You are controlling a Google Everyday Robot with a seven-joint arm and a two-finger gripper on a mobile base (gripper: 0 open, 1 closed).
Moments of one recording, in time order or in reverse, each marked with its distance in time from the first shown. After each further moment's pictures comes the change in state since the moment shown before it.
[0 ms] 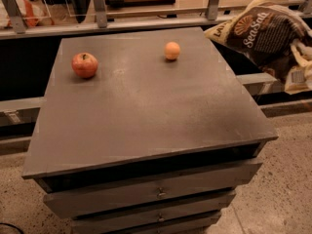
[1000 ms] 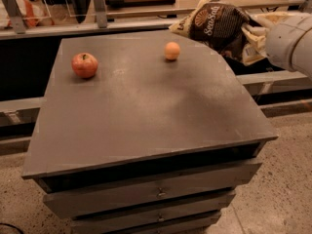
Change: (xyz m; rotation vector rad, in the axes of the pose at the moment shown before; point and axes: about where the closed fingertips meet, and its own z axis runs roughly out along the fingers) arm -0.026 0.042 0.132 -0.257 -0.189 0.007
